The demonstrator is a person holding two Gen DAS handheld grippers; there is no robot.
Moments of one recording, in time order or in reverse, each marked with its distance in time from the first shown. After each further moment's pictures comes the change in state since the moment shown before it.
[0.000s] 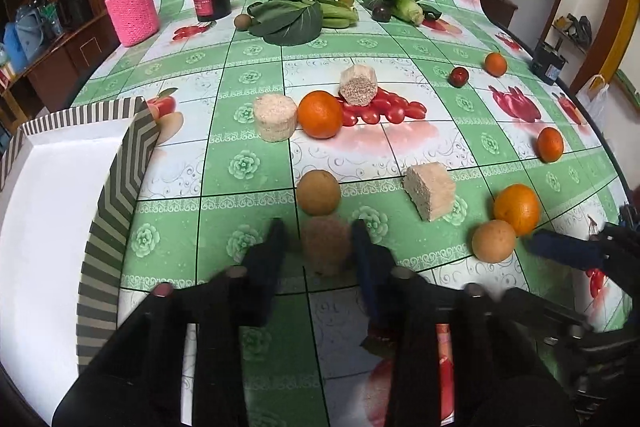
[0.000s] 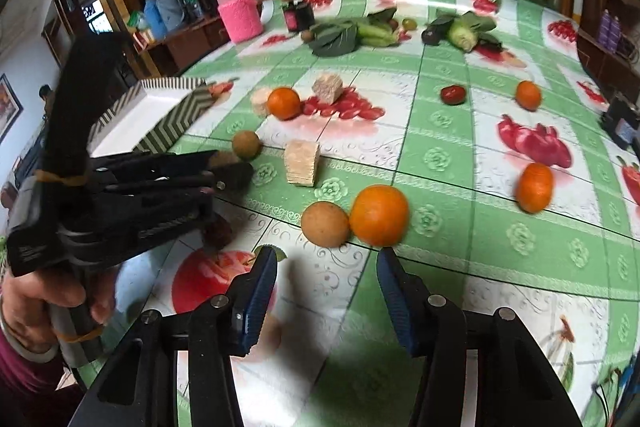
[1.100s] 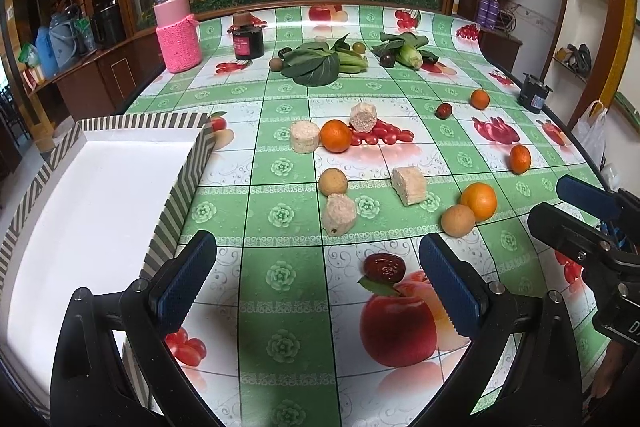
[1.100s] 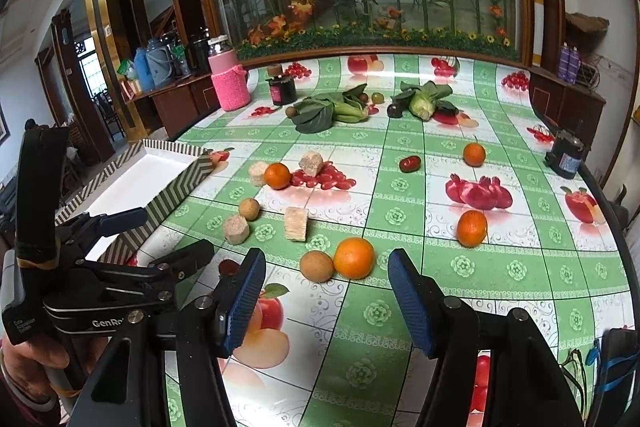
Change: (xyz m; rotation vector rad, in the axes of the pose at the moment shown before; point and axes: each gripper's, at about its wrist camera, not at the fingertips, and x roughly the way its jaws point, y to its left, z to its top) left arm -0.067 0.000 -0.033 -0.044 -0.157 0.056; right arm -0.069 0.014 -0.009 0.025 -0.245 -0.104
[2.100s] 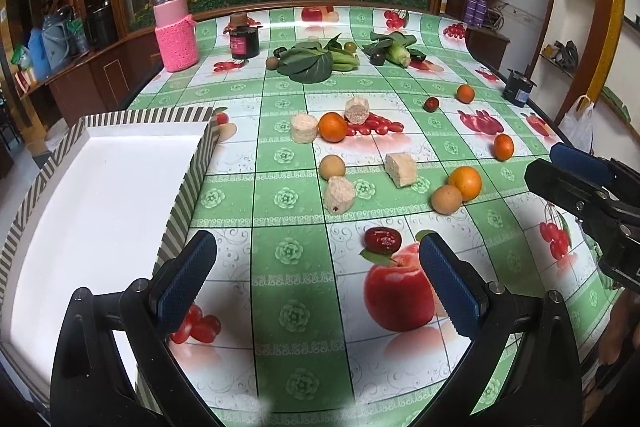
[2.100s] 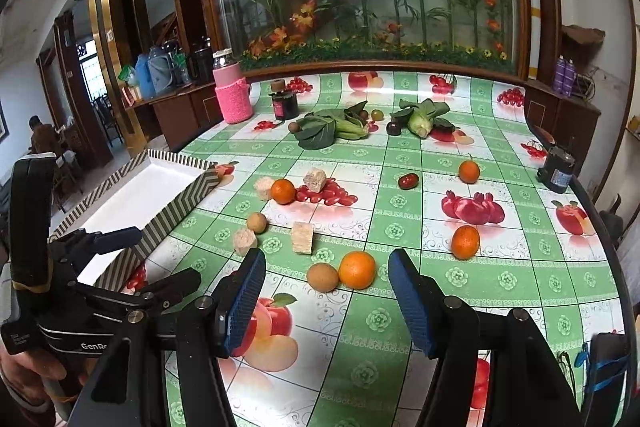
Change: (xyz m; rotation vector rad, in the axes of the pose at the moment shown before) left arm -0.022 0.009 -0.012 0.020 -0.005 -0.039; right arm -0.019 0.009 0.007 -0.011 -0.052 -0.012
